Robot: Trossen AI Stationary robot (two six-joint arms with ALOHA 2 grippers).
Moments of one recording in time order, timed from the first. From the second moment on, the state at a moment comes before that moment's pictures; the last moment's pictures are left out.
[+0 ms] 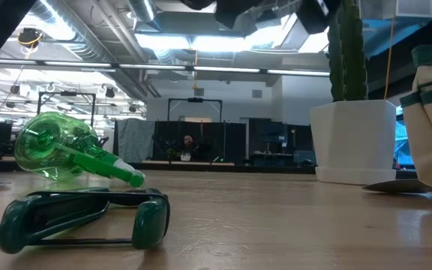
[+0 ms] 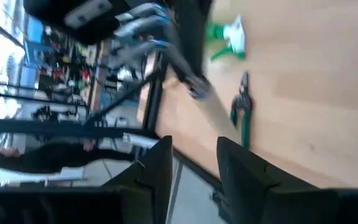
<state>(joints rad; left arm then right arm) -0.02 2.09 1.70 0.18 0.95 -0.39 0.97 1.56 1.36 -0.76 0.98 2.15</state>
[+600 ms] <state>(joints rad) -0.04 2.08 1.70 0.05 0.94 -0.39 0.92 1.56 1.36 -0.74 1.06 2.02</state>
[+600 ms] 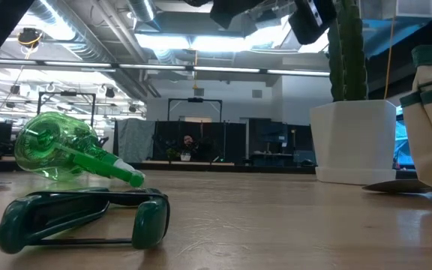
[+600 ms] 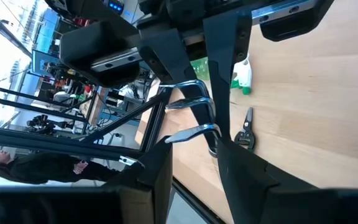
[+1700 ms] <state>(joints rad) -0.01 2.00 1.71 0.14 0.80 -0.73 0.85 1.57 1.36 -0.78 1.29 1.95</state>
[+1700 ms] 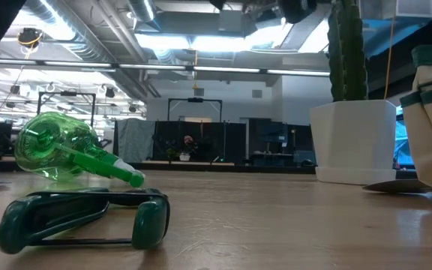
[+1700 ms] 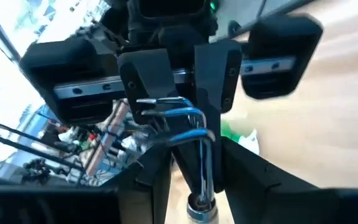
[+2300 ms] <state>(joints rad) 0.01 1.96 1.71 0.09 0.84 -0.72 0.84 1.57 1.36 -0.74 1.36 1.83</state>
